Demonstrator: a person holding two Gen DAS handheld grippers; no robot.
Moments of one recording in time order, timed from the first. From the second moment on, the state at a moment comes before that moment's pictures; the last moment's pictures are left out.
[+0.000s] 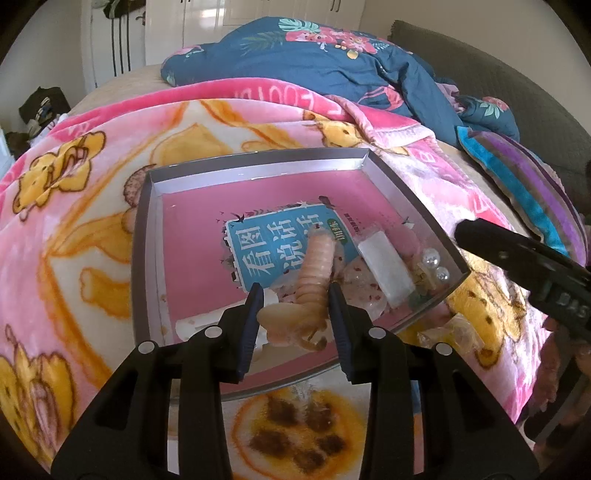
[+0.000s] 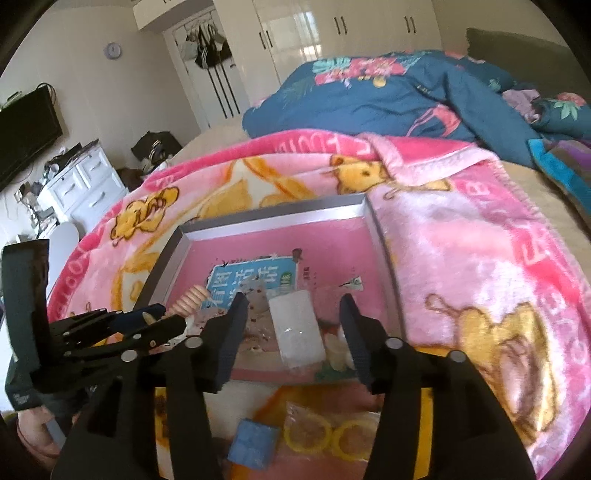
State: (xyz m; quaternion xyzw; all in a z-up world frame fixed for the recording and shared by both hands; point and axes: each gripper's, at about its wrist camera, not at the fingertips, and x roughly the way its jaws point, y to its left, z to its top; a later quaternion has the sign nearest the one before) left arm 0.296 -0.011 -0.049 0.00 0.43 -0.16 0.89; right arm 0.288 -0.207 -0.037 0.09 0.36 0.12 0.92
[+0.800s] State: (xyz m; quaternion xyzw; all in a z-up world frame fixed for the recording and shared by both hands) left arm 0.263 0.008 -0.005 -0.02 0.39 -0.12 0.91; right arm 0.209 -0.257 0.000 0.16 0.29 0.10 0.94
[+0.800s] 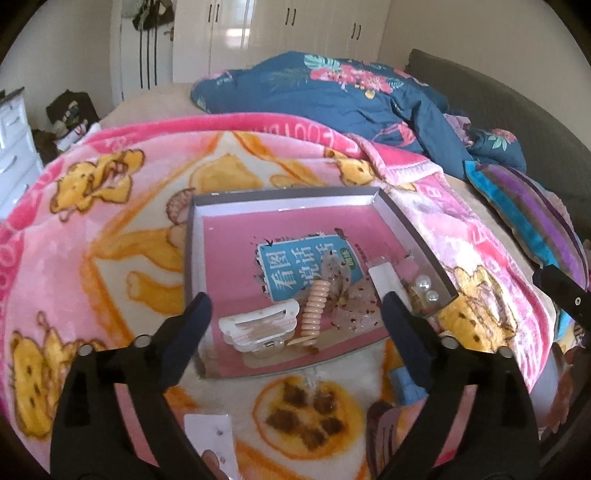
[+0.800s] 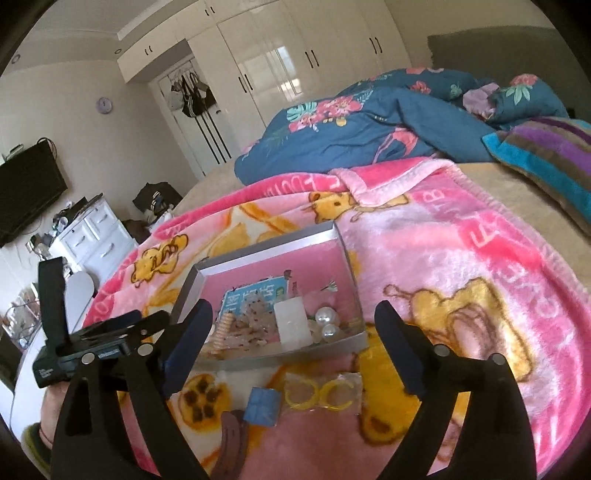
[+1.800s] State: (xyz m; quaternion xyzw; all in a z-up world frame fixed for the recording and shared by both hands) left arm 0.156 0.068 0.071 -0.09 0.32 -0.09 0.94; right arm 0.145 -0.262 0.045 0.12 0.25 0.13 0.95
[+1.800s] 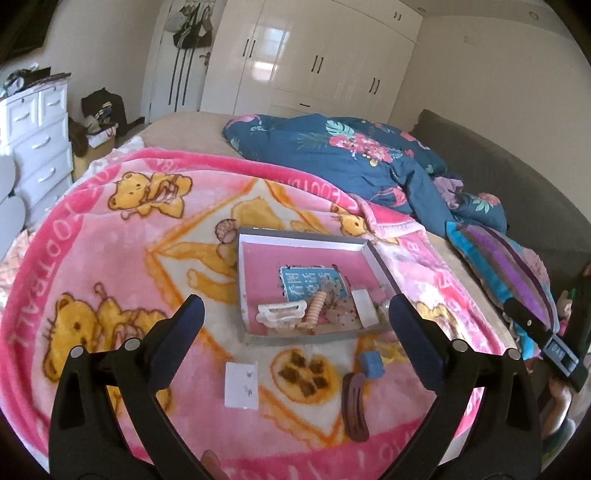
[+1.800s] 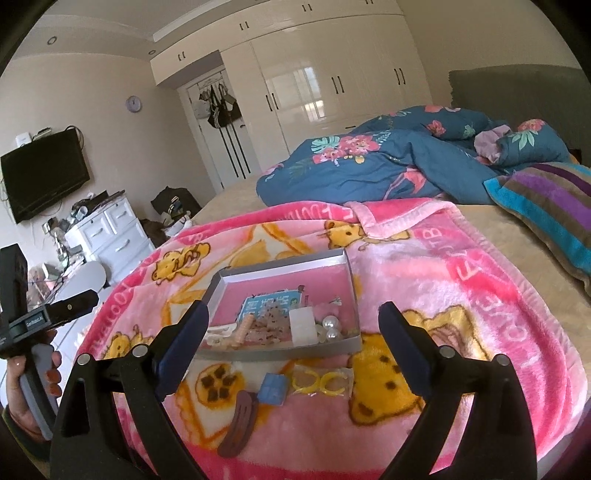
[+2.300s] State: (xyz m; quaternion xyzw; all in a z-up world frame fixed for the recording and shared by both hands) left arm 0.129 0.030 0.028 -0.05 0.36 -0.11 0.92; right arm 0.124 -0.261 0.039 0.10 0.26 0.15 0.95
